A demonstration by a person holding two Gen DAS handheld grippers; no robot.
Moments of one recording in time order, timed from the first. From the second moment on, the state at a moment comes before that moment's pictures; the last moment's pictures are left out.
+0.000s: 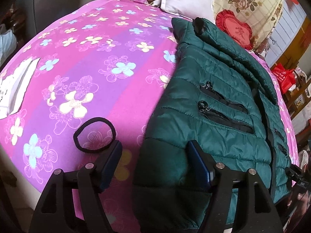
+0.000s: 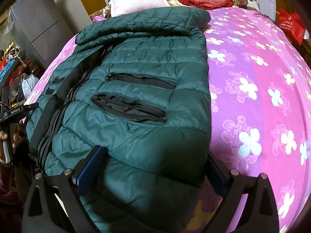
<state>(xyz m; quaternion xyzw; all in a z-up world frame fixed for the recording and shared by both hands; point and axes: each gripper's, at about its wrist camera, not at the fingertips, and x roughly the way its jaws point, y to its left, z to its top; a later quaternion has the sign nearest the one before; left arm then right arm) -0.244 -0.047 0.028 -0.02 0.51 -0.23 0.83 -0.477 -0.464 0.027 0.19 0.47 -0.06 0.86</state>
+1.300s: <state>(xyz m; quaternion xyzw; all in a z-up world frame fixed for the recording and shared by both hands) -0.263 -0.061 0.107 -0.02 0.43 -0.32 0.85 -0.484 -0.476 0.073 0.22 0.38 0.02 0.90</state>
